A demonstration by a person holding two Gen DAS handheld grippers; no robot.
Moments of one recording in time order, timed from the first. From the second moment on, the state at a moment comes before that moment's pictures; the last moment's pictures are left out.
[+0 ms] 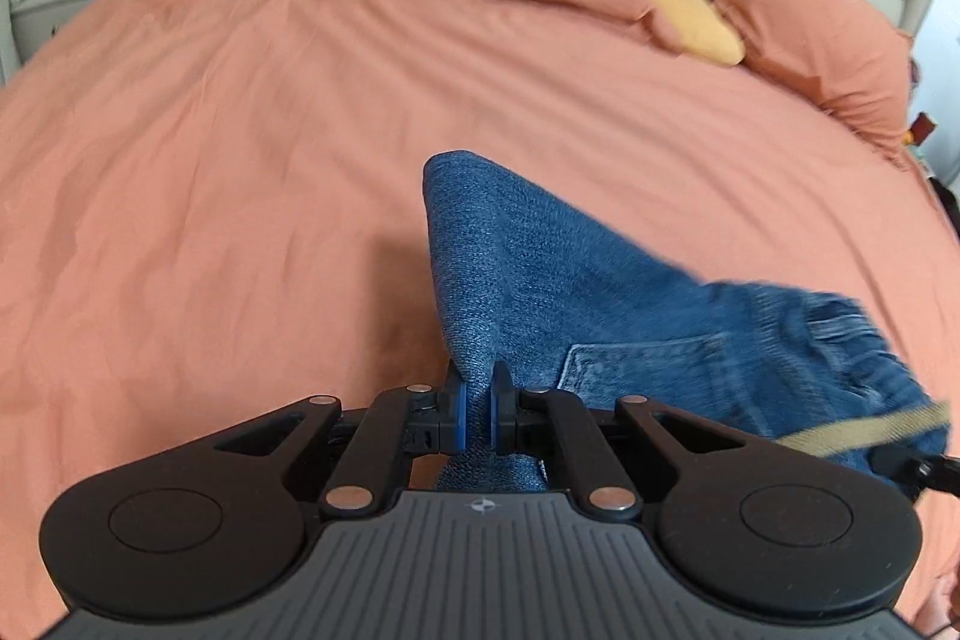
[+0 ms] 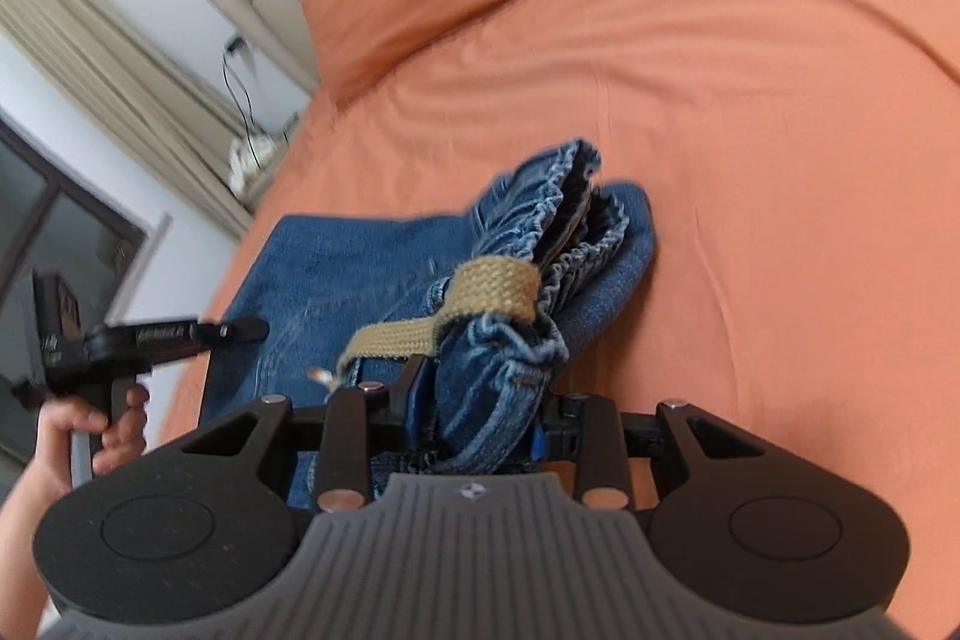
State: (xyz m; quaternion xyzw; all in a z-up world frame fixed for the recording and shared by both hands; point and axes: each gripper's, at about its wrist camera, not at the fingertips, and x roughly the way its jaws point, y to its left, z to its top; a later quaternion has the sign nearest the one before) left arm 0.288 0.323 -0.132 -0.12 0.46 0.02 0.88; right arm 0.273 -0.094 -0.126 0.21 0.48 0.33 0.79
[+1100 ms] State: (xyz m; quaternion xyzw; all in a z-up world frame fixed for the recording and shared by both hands) left arm 0.173 0.320 -0.169 -0.03 0.50 -0.01 0.86; right arm 0.222 -0.020 -0.129 -0.10 0.39 0.32 0.86
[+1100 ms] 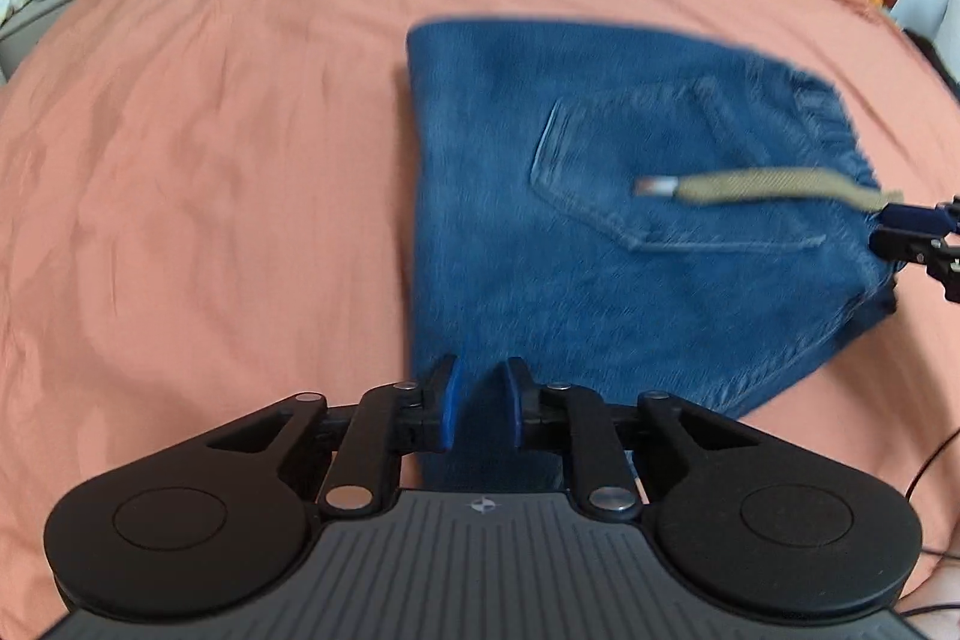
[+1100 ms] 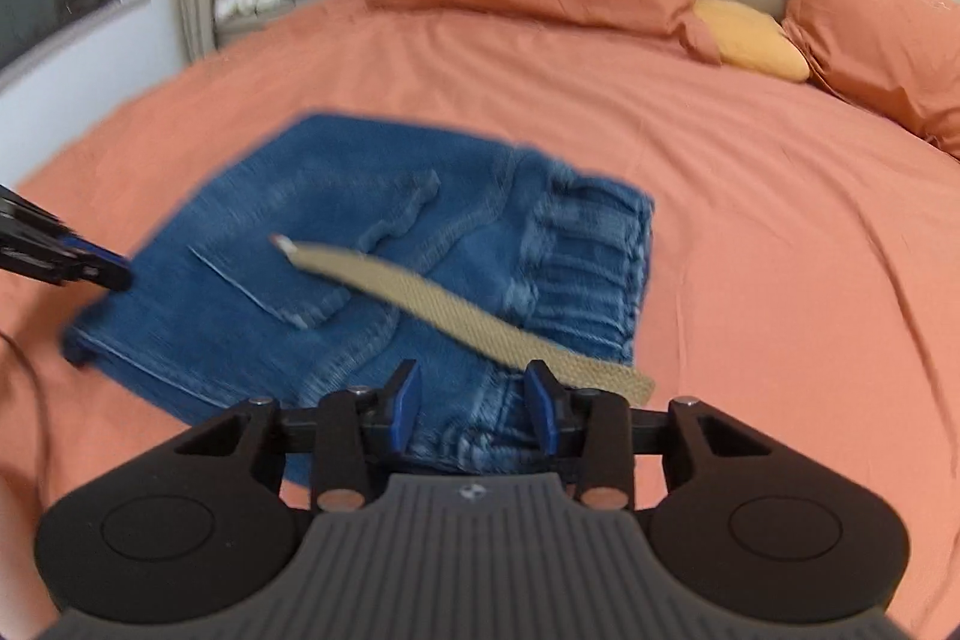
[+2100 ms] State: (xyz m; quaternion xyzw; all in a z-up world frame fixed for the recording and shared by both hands) left arm 0.062 0.208 0.093 0.01 0.38 0.04 0.92; right arm 0.138 -0.061 0.040 -0.05 0.34 0.33 0.88
